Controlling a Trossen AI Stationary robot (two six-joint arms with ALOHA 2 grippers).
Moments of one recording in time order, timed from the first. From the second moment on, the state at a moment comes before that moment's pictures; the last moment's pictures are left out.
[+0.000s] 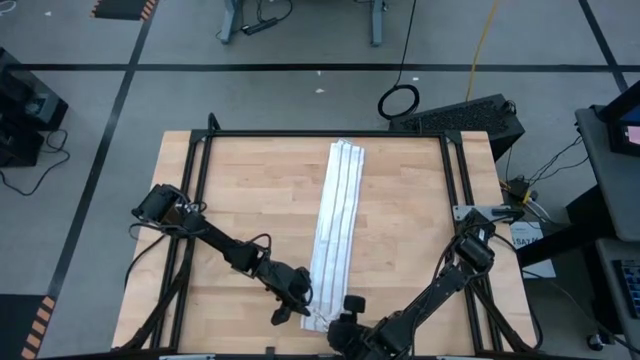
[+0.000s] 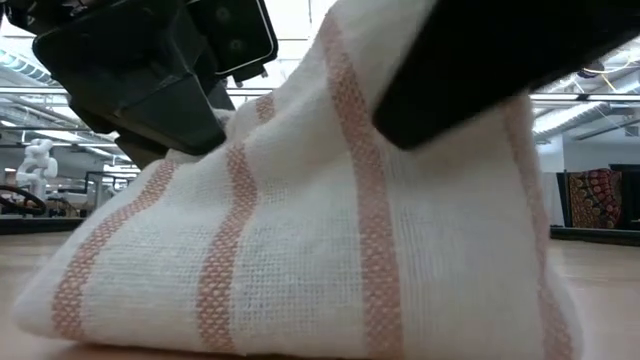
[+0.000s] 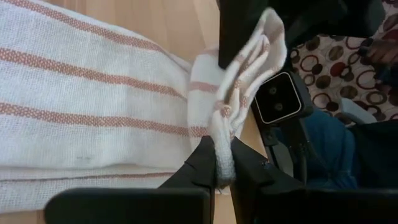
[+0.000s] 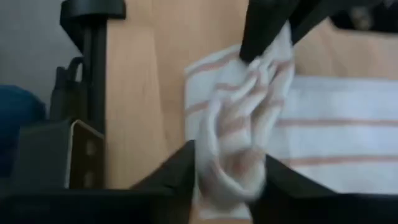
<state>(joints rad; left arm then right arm) -0.45 1.88 0.84 0.49 0.26 -0.57 0.77 2.26 1.74 -0.58 0.62 0.79</state>
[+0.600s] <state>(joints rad) -0.51 1.85 0.85 0.52 0.33 -0.51 0.77 2.26 1.74 -0.58 0.50 0.99</state>
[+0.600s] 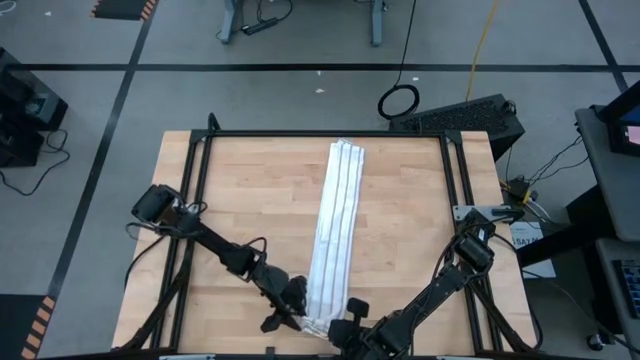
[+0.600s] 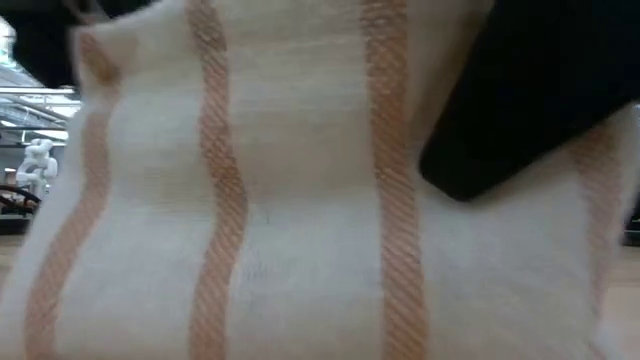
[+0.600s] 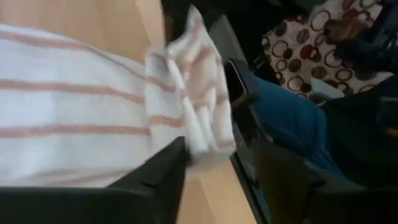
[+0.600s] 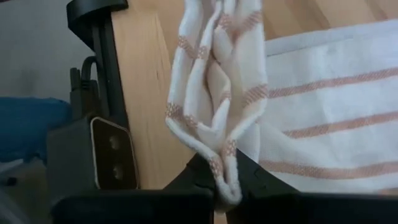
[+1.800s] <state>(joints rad) -0.84 1.93 0.85 0.62 -0.50 -0.40 0.75 2.26 1.74 -0.57 0.47 1.06</state>
